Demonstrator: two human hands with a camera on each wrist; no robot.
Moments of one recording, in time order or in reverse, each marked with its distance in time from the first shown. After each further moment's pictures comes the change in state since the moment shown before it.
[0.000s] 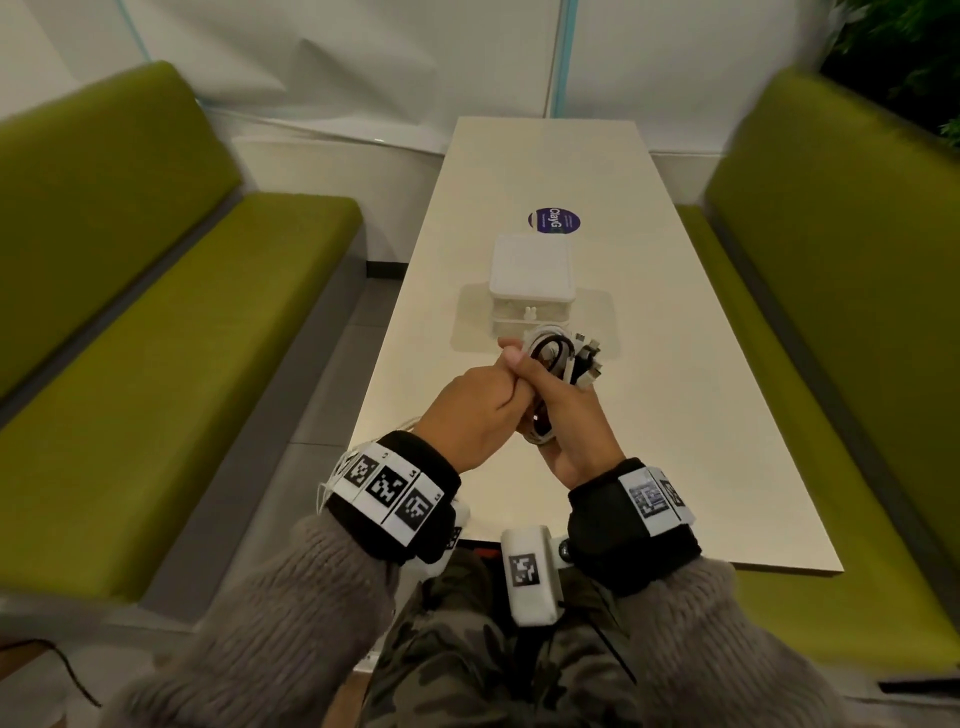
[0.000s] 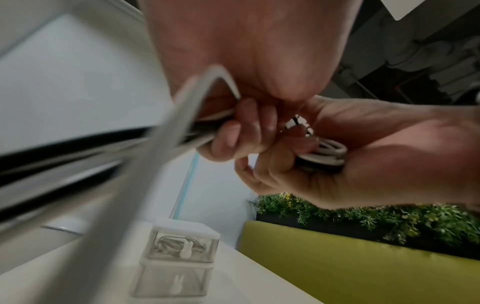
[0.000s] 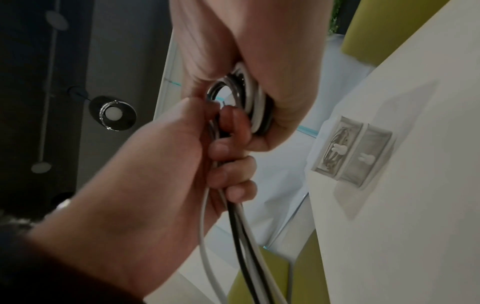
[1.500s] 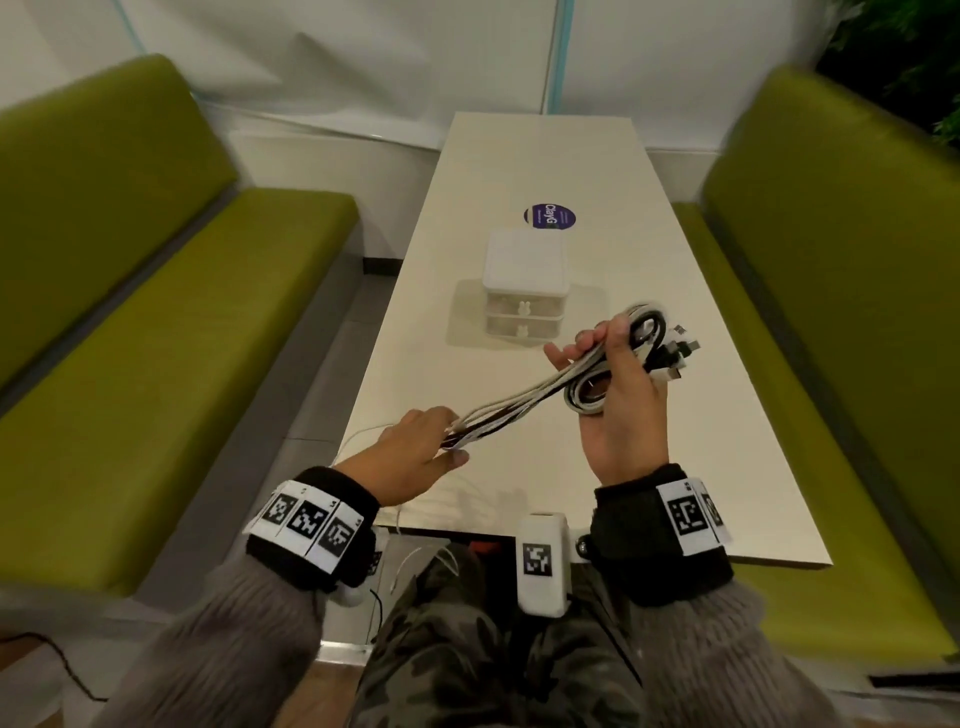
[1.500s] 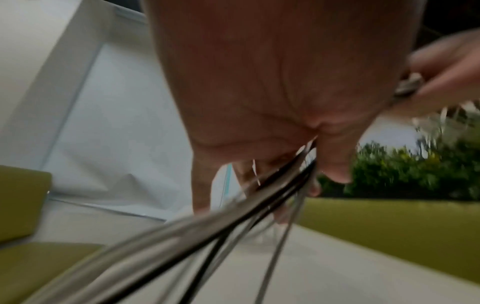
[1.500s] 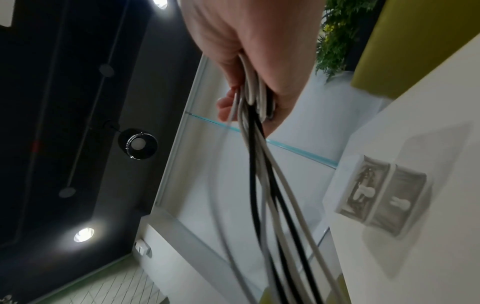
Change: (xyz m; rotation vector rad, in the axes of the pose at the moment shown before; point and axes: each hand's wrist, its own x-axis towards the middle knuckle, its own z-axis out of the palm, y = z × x) left_hand -0.043 -0.056 -0.004 0.283 -0.284 -0.214; right_hand -0.005 -0.018 -0.022 0.393 0.148 -0.338
